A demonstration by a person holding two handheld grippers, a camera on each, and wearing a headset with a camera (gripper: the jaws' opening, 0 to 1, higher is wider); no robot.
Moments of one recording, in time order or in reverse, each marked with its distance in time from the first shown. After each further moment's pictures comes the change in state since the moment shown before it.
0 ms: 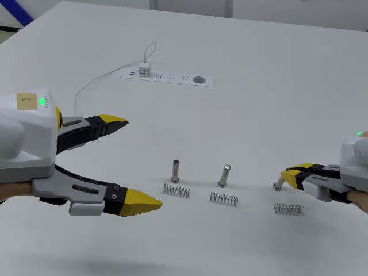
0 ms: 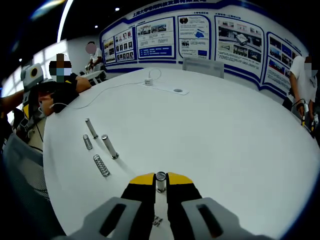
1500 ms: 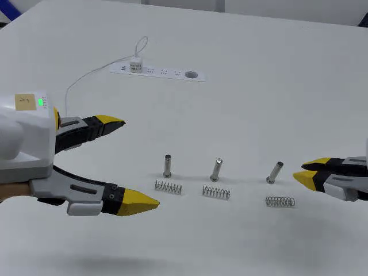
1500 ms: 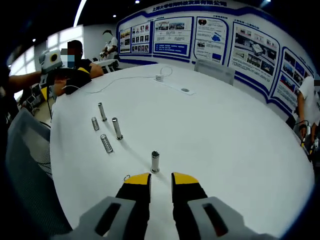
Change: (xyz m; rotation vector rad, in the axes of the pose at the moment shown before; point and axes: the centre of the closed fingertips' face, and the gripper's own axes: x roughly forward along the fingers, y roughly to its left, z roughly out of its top) left arm 0.011 -0.007 -0.006 -0.006 0.015 -0.013; right arm -0.040 -0.014 -0.016 -0.194 0.058 0.029
